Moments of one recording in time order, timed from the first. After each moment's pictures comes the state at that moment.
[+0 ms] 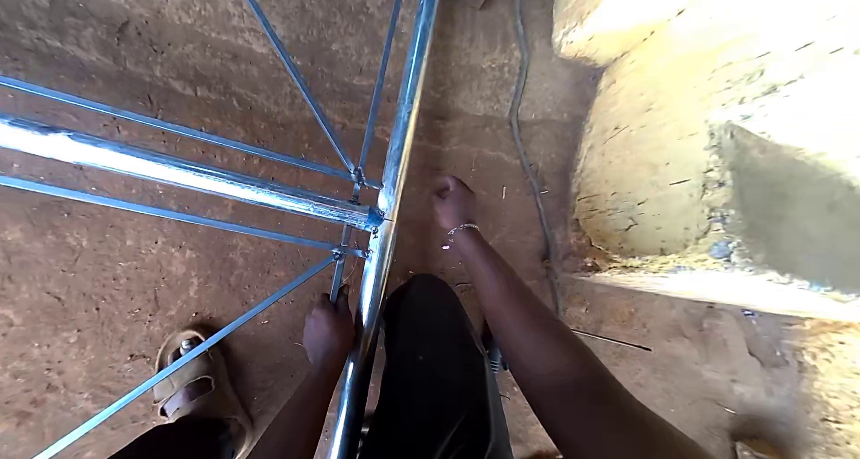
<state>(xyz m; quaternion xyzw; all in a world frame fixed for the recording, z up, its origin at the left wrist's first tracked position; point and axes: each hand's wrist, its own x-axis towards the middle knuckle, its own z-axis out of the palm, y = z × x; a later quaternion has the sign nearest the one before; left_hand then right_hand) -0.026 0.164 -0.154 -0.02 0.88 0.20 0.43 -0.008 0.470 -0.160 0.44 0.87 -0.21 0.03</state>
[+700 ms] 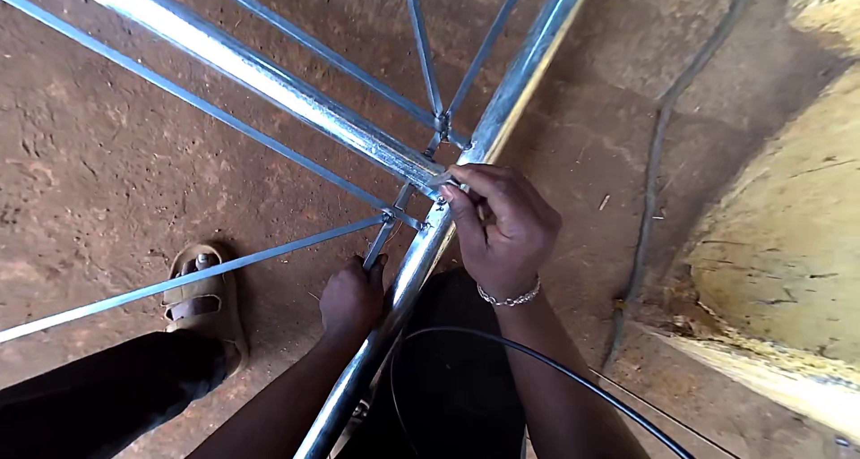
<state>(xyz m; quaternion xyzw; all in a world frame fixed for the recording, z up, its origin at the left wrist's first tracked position) -0.024 0.162 -0.158 -0.04 0.87 0.23 0.43 -0.017 0.344 -0.115 0.01 0.90 -0.29 -0.32</state>
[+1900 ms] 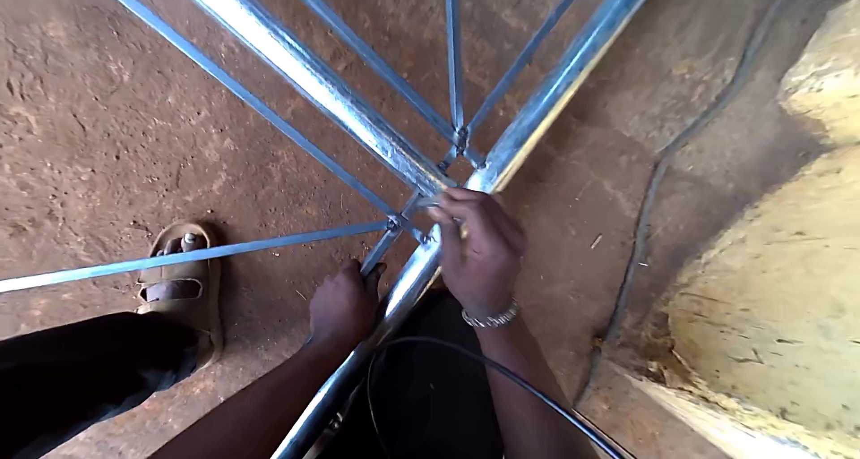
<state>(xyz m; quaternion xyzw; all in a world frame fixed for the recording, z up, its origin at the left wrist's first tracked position) -0.026 0.160 -0.158 -0.04 0.87 0.23 0.43 -0.019 0.335 -0.136 0.00 0.93 -0.27 -0.26</state>
